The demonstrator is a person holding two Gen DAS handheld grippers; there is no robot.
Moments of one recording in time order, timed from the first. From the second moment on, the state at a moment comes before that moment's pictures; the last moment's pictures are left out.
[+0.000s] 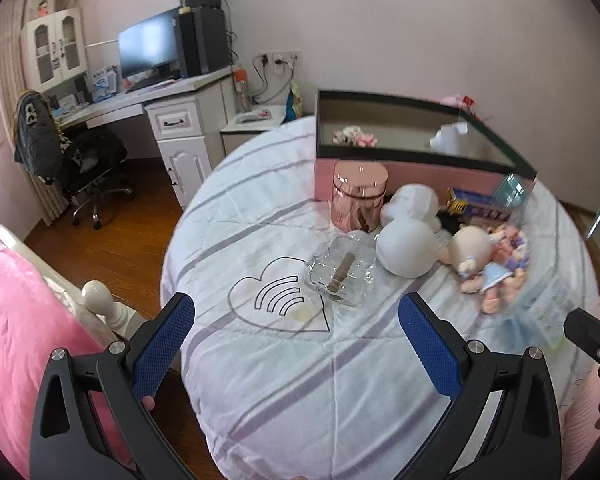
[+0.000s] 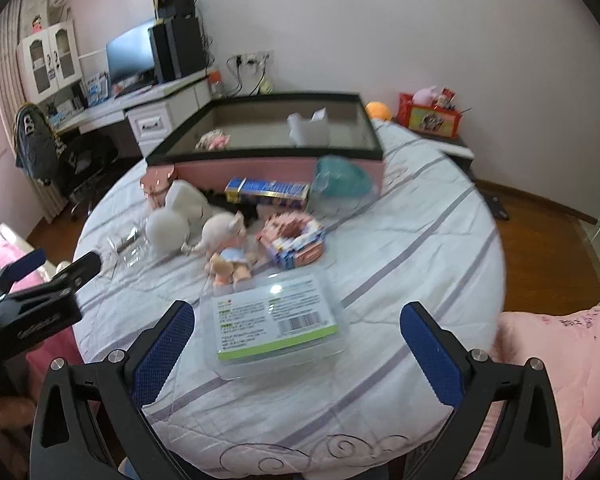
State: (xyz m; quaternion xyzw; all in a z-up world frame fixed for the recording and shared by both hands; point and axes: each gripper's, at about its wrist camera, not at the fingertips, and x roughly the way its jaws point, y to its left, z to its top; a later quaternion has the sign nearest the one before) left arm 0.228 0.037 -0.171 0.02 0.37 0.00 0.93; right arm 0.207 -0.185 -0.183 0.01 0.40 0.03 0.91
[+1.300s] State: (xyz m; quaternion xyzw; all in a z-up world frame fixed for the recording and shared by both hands) left arm 0.252 0.034 -0.165 0.01 0.39 -0.07 0.92; right arm 0.233 -0.184 -0.194 0.03 0.43 0.09 0.90
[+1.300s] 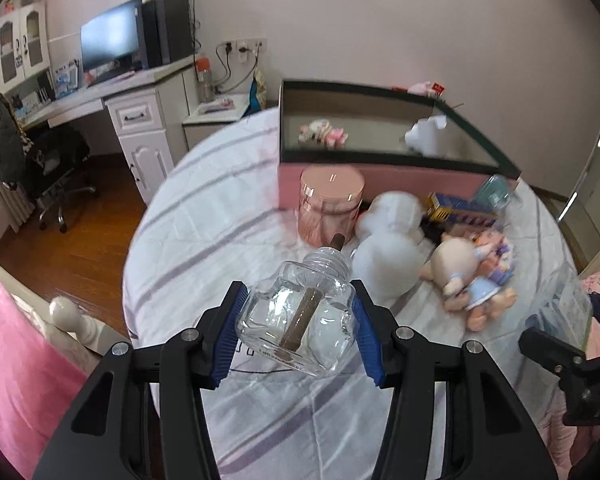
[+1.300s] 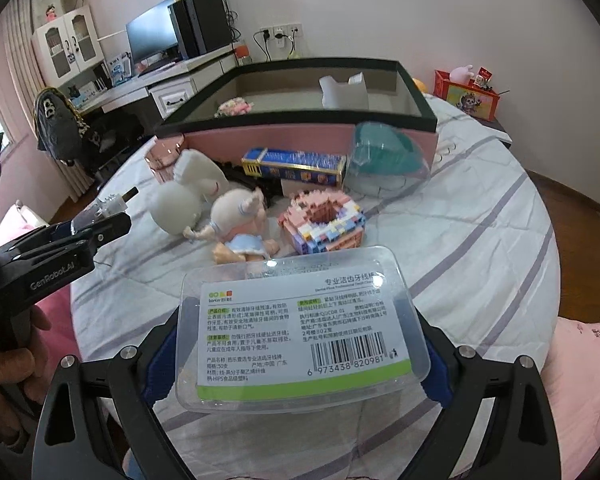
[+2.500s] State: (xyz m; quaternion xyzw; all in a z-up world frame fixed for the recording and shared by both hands) left arm 0.512 -0.054 -0.138 0.00 0.43 -0.08 0.90; right arm 0.524 -0.226 -0.170 0.04 0.46 0.08 0.88
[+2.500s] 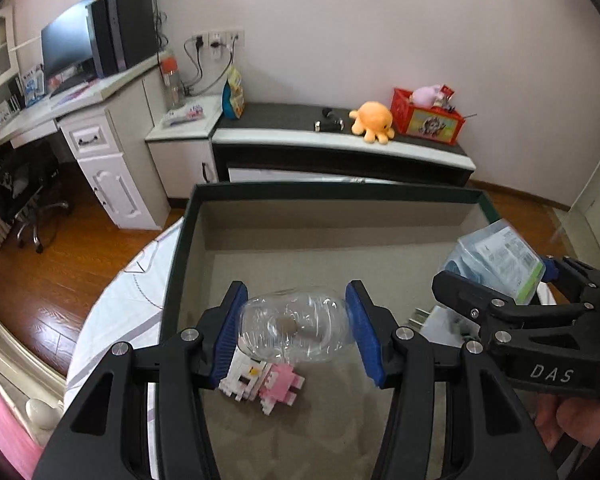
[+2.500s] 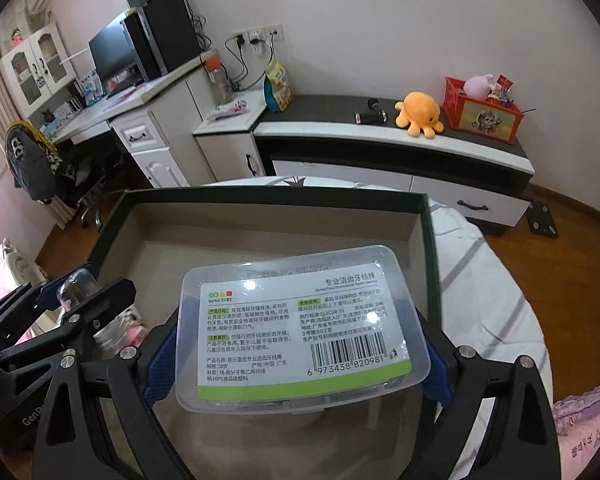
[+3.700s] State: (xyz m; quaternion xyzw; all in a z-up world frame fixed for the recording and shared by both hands) left arm 0.288 0.009 -0.062 -0.04 0.29 -0.03 0.95; right arm 0.322 -0.206 -0.089 0.07 0.33 0.07 0.94
